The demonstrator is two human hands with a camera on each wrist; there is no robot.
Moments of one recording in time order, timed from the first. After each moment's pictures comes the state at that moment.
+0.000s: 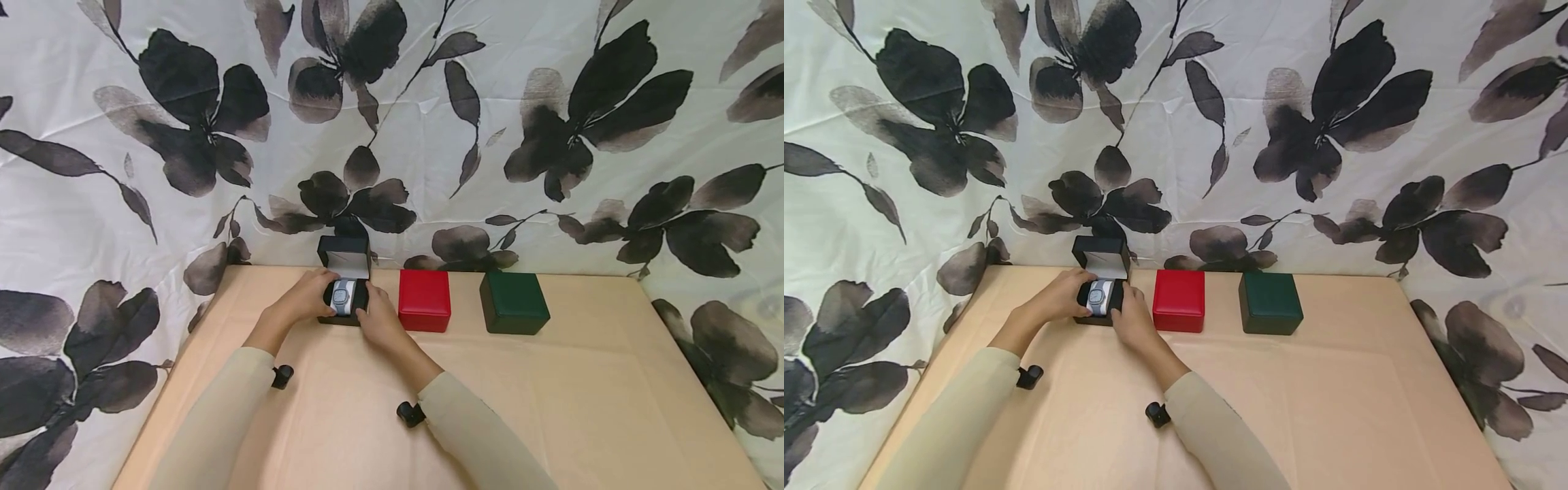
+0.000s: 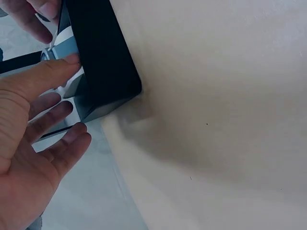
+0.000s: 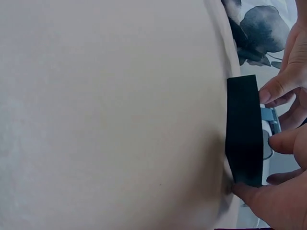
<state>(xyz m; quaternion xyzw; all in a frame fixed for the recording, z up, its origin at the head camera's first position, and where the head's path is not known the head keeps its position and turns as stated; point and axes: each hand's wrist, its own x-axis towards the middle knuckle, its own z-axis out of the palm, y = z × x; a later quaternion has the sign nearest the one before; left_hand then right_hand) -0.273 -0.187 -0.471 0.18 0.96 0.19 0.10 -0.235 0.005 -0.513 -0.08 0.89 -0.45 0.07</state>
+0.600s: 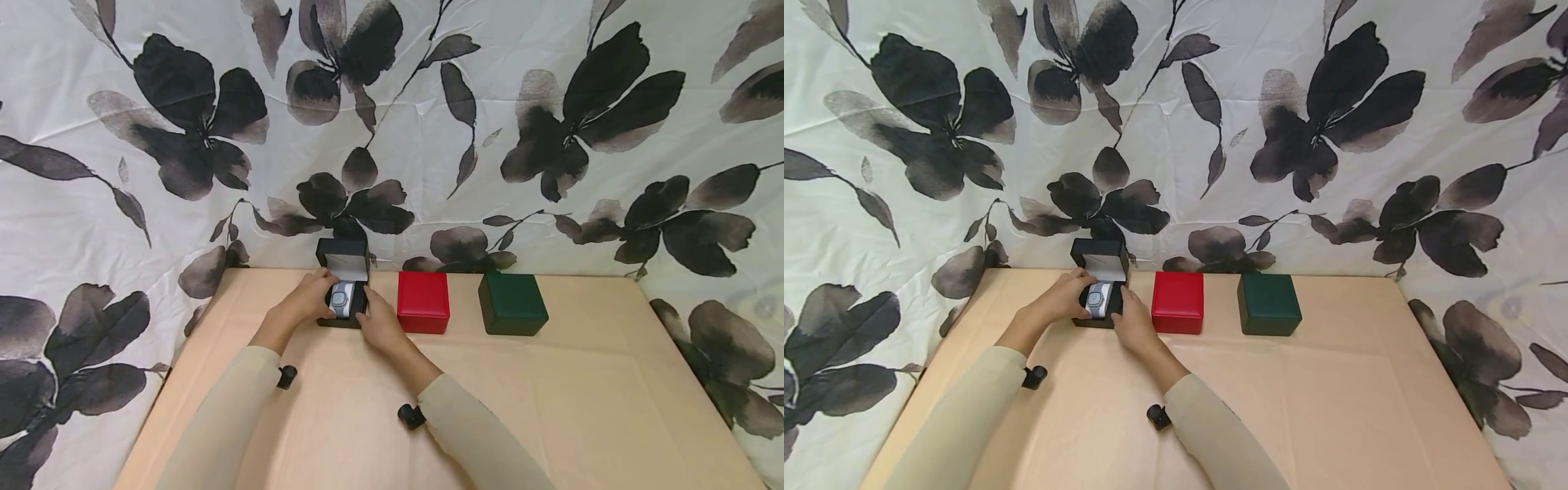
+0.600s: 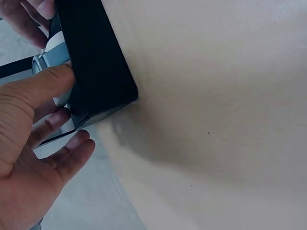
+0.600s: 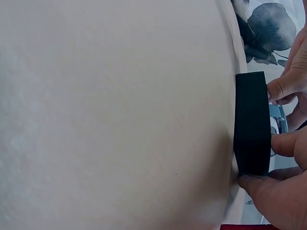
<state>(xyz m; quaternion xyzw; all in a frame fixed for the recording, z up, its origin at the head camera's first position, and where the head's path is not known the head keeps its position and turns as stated) -0.274 -0.178 -0.474 0.16 0.97 0.15 0.12 -0.233 0.008 -0.520 -0.09 0.89 -0.44 0.07</state>
